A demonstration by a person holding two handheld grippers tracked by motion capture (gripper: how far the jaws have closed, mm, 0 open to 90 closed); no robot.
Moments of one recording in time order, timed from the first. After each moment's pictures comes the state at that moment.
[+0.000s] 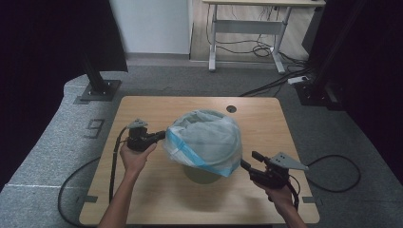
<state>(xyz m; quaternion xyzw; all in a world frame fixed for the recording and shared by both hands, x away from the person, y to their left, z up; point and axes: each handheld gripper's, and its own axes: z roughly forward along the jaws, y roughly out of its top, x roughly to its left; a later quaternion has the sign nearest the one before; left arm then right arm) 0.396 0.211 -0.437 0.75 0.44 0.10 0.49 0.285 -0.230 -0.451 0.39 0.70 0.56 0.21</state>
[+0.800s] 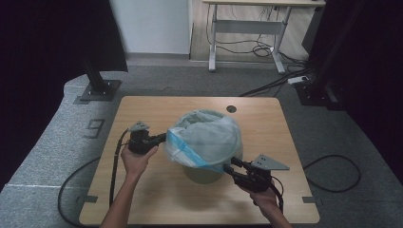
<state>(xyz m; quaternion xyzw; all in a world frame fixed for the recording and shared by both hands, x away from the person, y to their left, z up) 0.389 0.206 -0.439 0.75 0.43 0.10 0.49 0.282 -0.183 -0.450 0.36 0.72 0.58 0.16</state>
